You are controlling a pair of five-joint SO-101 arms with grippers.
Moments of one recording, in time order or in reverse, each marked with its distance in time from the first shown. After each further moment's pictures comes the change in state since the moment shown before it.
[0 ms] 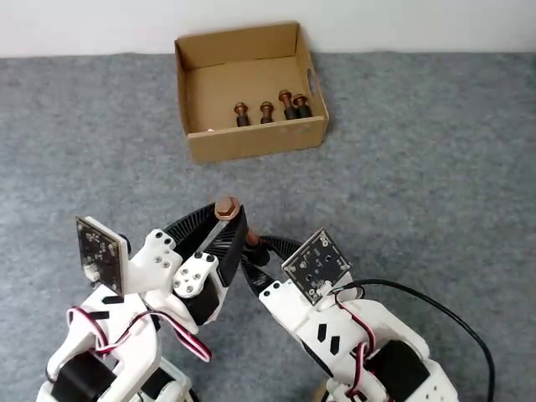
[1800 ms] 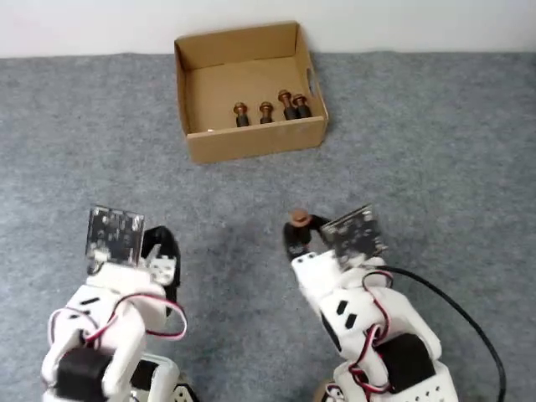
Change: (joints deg) left arm -26.9 -0.6 9.2 19.3 -16.7; right arm 19.3 0.1 0.9 0.1 -5.6
